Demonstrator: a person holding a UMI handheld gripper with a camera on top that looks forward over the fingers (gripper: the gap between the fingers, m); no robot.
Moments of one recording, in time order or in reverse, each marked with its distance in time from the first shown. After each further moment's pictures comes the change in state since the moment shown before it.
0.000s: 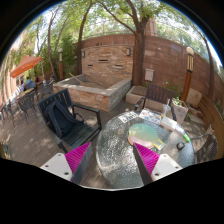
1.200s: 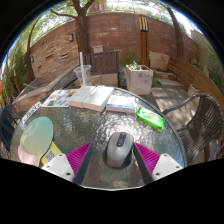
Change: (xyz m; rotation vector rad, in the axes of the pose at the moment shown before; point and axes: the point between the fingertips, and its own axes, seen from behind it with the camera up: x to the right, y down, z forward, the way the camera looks) arm 0.515 0.160 0.292 -0.155 0.294 0.349
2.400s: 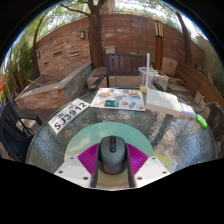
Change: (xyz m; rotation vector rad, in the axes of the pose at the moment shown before) arm -0.295 0.012 0.041 0.025 -0.013 -0.040
